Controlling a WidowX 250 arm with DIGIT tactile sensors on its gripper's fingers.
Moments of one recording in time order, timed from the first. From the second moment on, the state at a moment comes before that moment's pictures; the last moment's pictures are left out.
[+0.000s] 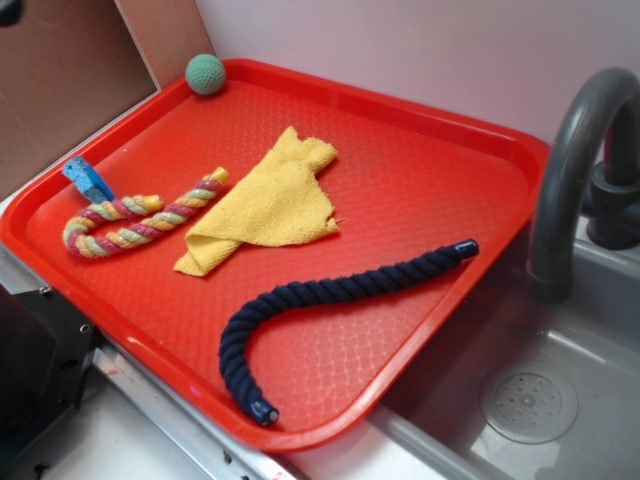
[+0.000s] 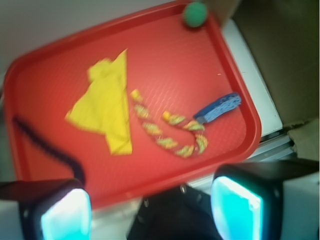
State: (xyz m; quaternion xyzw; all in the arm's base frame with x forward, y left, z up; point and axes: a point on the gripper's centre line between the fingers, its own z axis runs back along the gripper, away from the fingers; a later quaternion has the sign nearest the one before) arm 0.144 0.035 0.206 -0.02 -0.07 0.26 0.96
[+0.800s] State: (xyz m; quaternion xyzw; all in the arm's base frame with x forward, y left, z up) arm 0.162 0.122 0.099 0.15 -0.11 0.62 0.76
